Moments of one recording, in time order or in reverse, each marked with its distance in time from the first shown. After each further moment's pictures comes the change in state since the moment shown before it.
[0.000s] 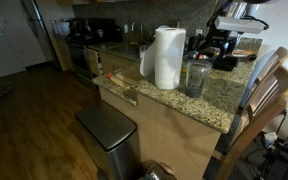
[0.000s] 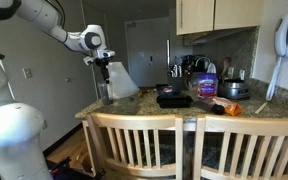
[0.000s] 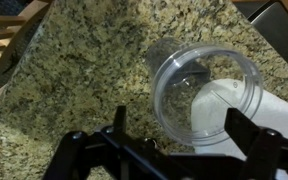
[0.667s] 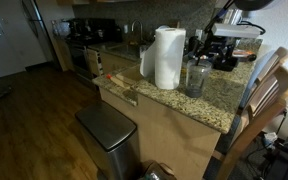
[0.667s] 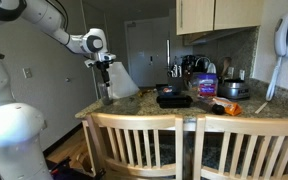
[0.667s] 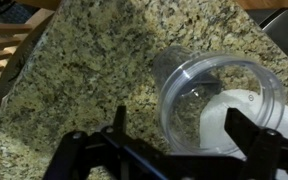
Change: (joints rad) arm 0.002 0.036 -0.001 0.002 0.000 -0.018 0.000
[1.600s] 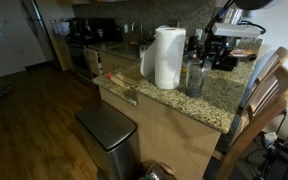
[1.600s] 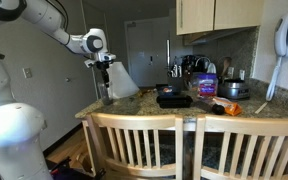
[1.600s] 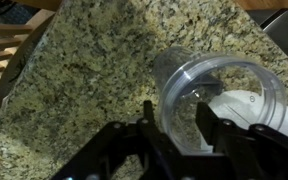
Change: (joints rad) arm 0.001 0.002 -0.002 0.000 0.000 -0.002 0.000
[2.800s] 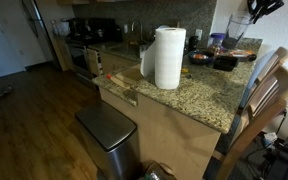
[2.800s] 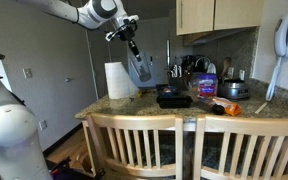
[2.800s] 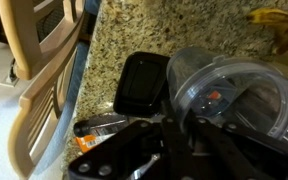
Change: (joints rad) arm -0.205 -0.185 -0.224 0.126 -0.259 -0.038 -0.048
